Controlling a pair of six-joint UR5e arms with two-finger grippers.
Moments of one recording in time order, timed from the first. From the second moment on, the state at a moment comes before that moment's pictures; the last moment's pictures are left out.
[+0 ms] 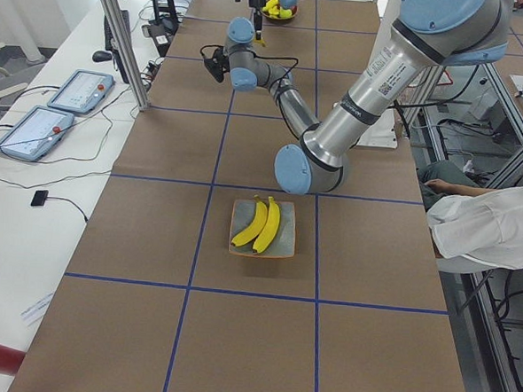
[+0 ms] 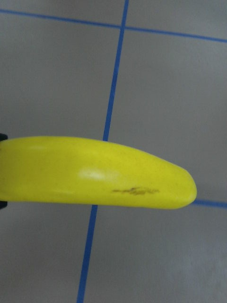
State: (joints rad) left arm -0.79 -2.33 -1.57 -2.13 -2.05 -2.22; right arm 0.91 -1.14 1.82 -1.23 2.49 0.97
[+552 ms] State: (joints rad) left arm -0.77 -2.36 -1.53 -2.24 -2.05 -2.34; right arm 0.79 -1.07 1.81 -1.00 2.40 1.23
